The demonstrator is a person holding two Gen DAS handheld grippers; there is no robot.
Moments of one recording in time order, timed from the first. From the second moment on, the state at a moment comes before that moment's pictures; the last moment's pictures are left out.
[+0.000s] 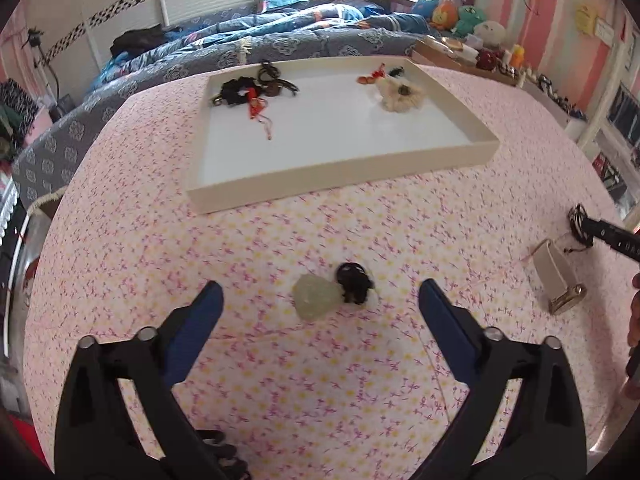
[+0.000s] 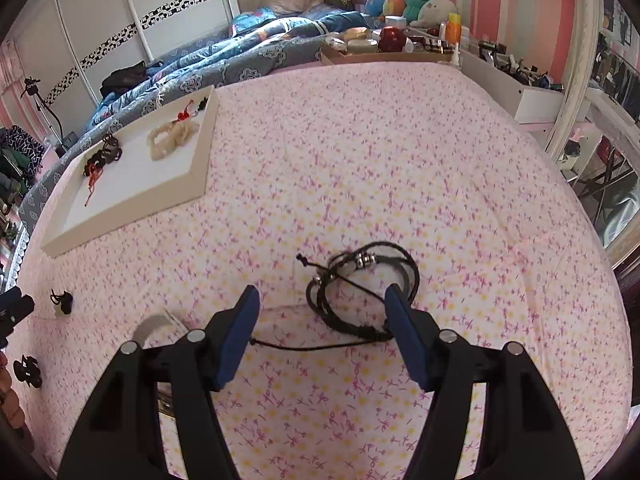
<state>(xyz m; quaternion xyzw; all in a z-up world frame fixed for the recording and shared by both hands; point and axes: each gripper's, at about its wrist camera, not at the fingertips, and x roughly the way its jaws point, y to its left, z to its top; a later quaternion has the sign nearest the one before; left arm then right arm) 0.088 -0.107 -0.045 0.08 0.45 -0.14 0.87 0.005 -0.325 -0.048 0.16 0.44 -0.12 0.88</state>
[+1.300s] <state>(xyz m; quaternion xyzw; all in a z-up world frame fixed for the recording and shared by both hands) 0.107 -0.142 -0.073 0.11 0.46 -0.18 0.86 0.033 -0.332 -0.074 0.11 0.46 -0.11 0.87</state>
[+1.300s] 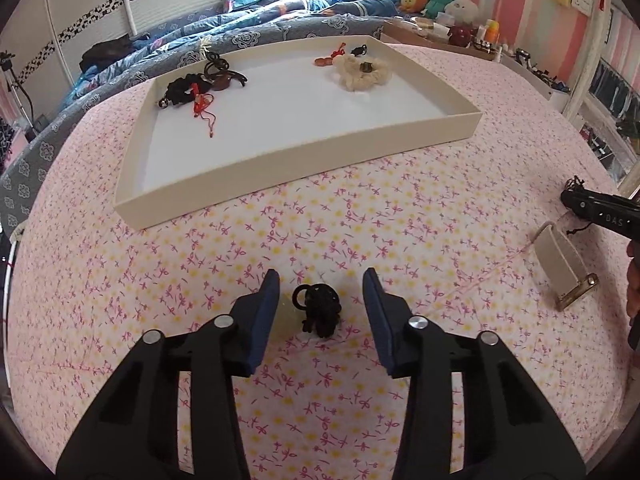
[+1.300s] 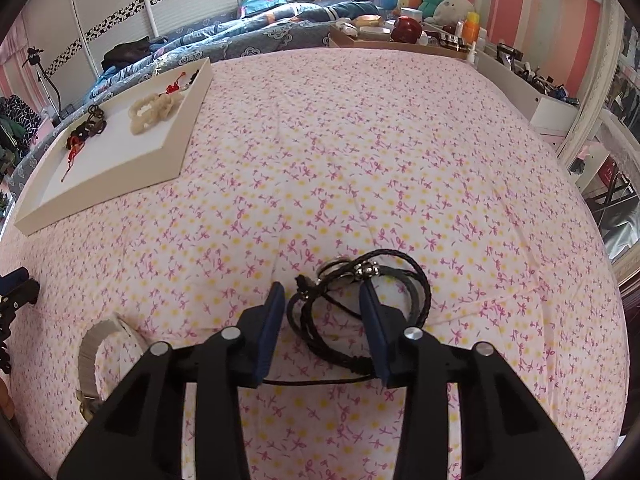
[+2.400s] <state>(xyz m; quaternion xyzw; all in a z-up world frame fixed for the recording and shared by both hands) 0.094 -0.136 -0.062 0.12 0.44 -0.18 0.87 0.031 -0.337 -0.074 0.12 0.45 -0.12 0.88</state>
